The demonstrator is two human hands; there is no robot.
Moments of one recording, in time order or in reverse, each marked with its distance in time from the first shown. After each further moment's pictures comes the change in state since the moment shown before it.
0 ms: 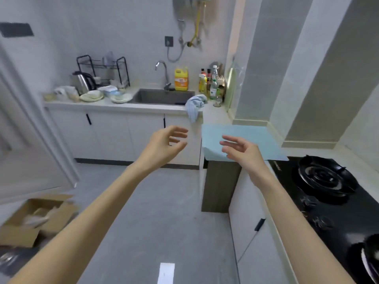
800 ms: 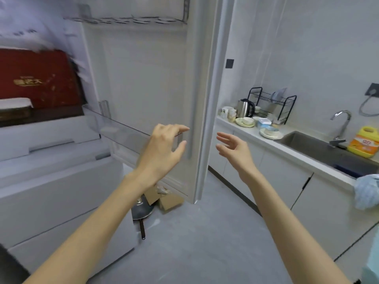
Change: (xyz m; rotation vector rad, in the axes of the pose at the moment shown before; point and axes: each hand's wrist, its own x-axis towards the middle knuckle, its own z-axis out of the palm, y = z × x) left_hand -0.106 -0.081 -0.233 0.780 0.801 -0.404; right_hand 0.119 -0.121 0.378 0.162 -0.815 -0.338
